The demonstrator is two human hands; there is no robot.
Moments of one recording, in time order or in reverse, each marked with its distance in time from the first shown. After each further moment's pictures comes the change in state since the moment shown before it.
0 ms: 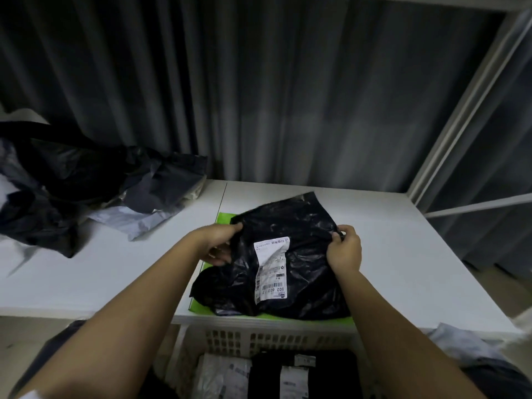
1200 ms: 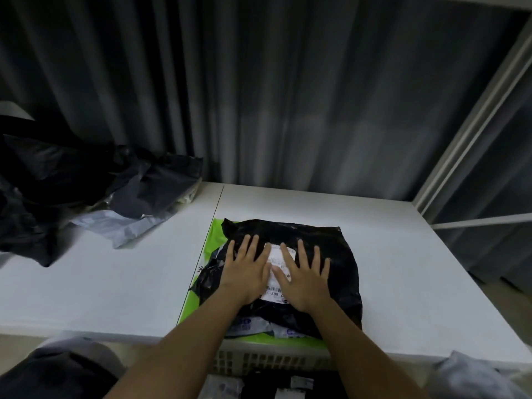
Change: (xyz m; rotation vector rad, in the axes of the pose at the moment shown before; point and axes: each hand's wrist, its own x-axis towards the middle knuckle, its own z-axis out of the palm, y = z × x) left_hand 0.051 -0.032 0.086 1.040 0.355 0.593; right_hand -0.035 0.008 0.049 -0.786 -0.568 -0.406
